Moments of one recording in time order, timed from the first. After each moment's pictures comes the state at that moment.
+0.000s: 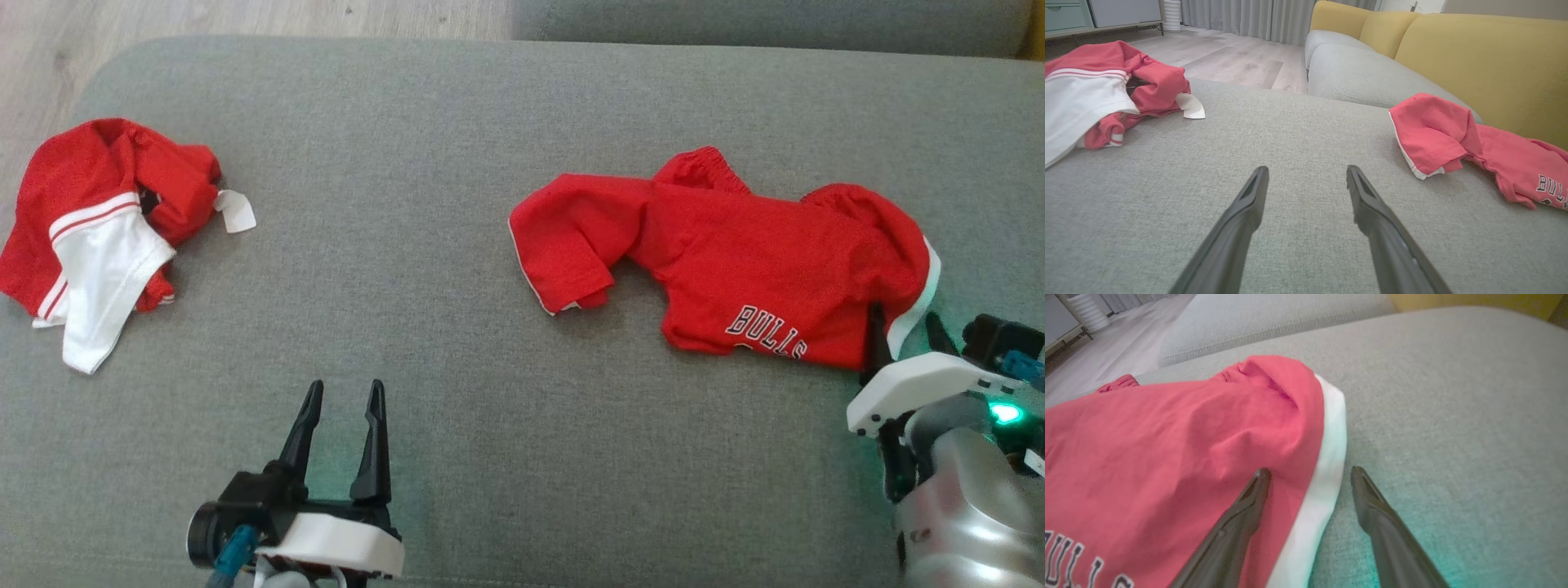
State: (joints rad) left arm -0.04 0.05 -0.23 0.32 -0.28 -0.04 -0.25; right arm -0.45 -0.05 -0.36 0.88 -0.02 0.12 -0.14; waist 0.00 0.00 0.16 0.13
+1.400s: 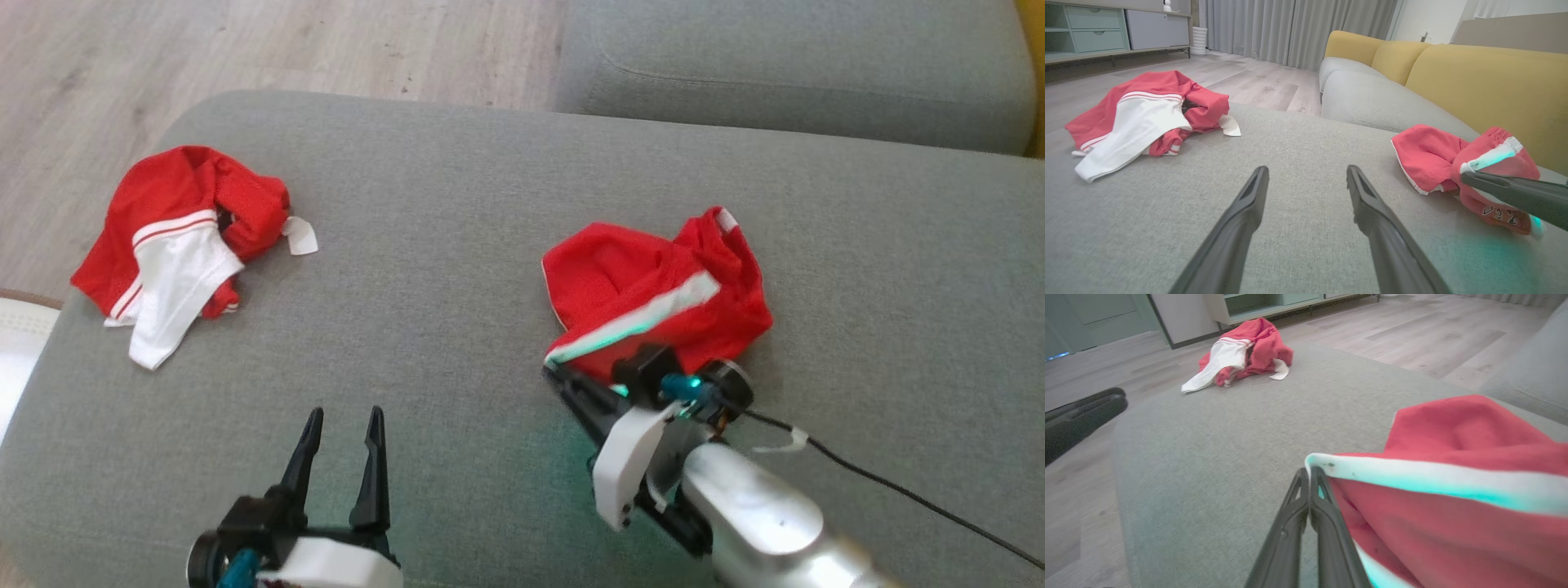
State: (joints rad) left arm 0.00 0.05 -0.23 0.33 -0.28 -0.04 -0.25; right arm -0.49 -0.06 0.83 0.74 0.41 0.12 -0.10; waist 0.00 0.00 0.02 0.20
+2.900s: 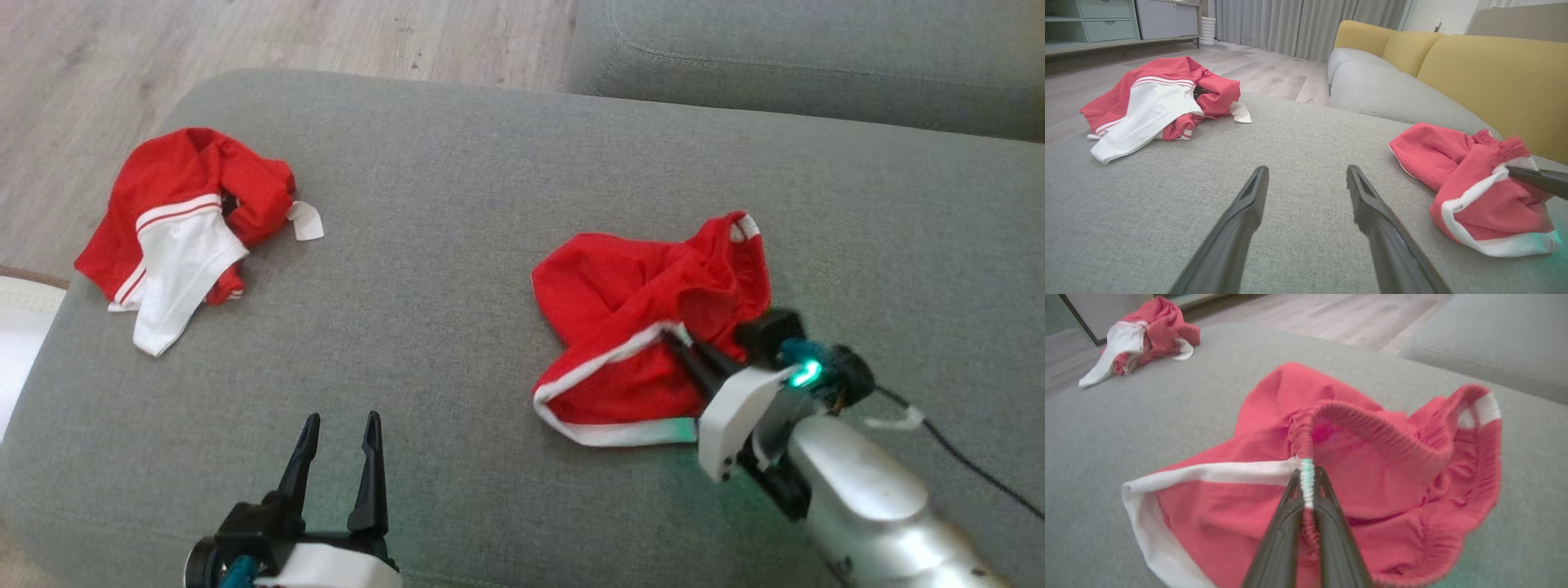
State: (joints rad) left arm 0.02 0.05 -0.23 0.31 -0.28 -0.03 -0.25; right arm -0.48 -0.19 0.67 0.78 0.43 0.12 -0.08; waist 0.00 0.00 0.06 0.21
